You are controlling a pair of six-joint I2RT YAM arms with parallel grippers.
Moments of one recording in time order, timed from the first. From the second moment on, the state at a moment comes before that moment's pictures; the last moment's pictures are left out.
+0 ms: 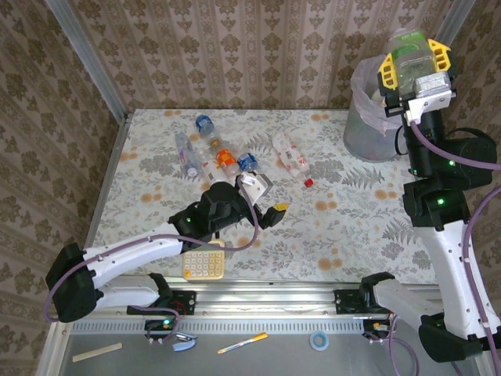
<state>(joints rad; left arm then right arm) -1.03 1.17 0.77 0.13 0.00 0.01 0.19 0.98 1.42 0.26 -0.02 -0.53</state>
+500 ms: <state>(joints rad) -1.00 1.17 0.76 0.14 -0.01 0.00 0.17 1.02 1.47 0.30 -0.04 -0.57</state>
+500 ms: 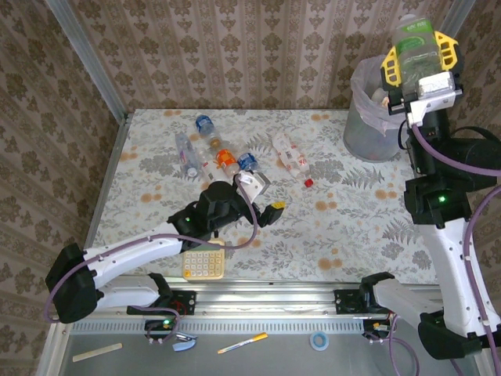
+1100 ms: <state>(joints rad) -0.96 1.15 0.76 0.07 -0.05 -0.02 -0.11 1.68 2.23 -0.56 0.13 -0.28</state>
